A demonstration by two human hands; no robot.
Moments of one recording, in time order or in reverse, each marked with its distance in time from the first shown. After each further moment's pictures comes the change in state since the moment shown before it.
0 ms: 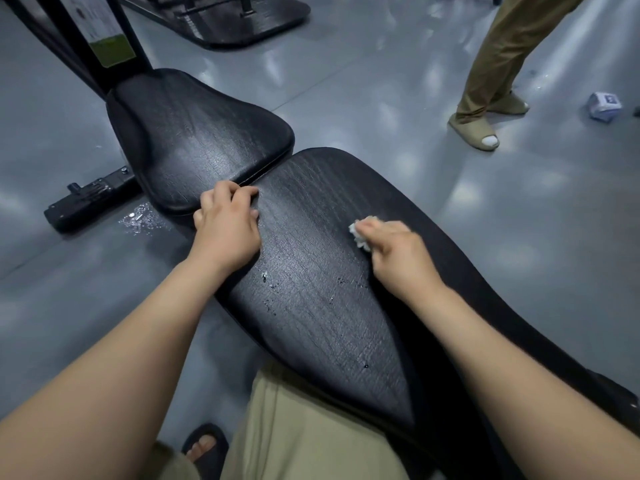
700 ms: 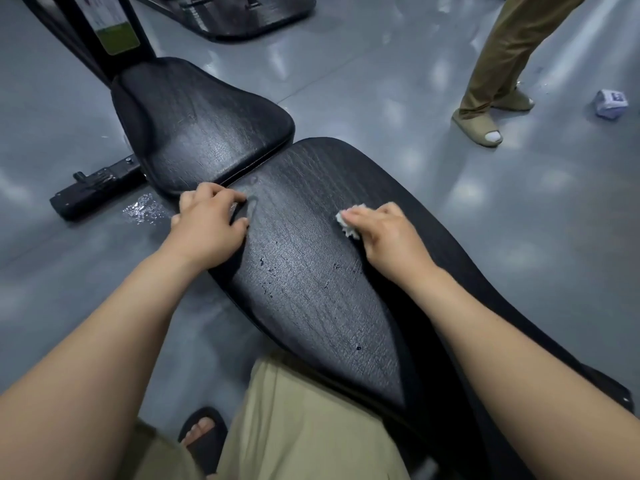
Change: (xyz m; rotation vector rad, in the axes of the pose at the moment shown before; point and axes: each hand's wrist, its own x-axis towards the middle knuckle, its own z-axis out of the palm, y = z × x) left_hand -0.023 -0.013 -0.027 -0.025 -0.128 -0.072; right_hand 0.010 0.008 0.003 -0.029 -0.043 -0.150
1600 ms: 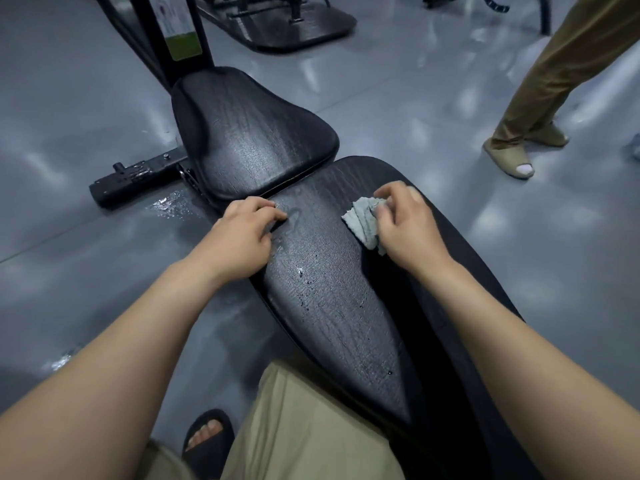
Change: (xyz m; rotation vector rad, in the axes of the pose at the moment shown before) left_hand -0.009 -0.028 -0.010 -0.078 -0.038 0.207; right_hand 0.061 -0.046 -0.013 0.123 0.013 0.316
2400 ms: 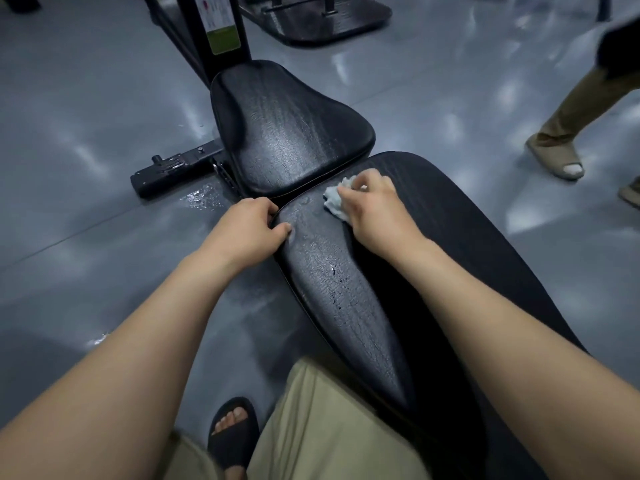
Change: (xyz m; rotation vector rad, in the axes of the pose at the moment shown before) left_hand -0.006 -0.015 -0.021 0.011 0.045 -0.296; right_hand 0.030 -0.047 0.068 -0.158 -0.097 -0.407
